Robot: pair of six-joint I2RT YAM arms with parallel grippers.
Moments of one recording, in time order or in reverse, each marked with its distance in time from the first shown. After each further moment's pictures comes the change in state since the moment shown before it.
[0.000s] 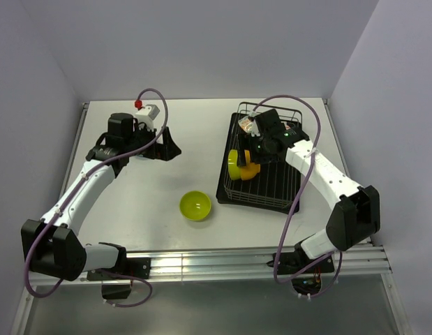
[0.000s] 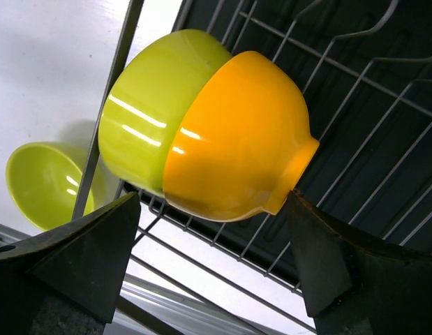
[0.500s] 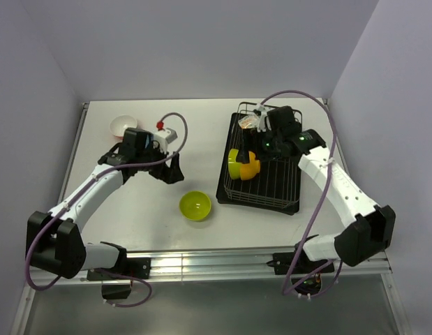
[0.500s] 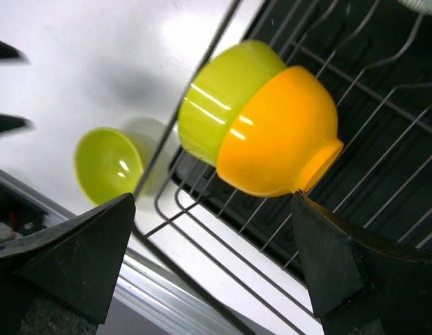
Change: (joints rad) left arm -0.056 0.013 -0.105 -0.100 0.060 0.219; right arm -0.023 -0.107 0.003 0.006 -0.125 -0.029
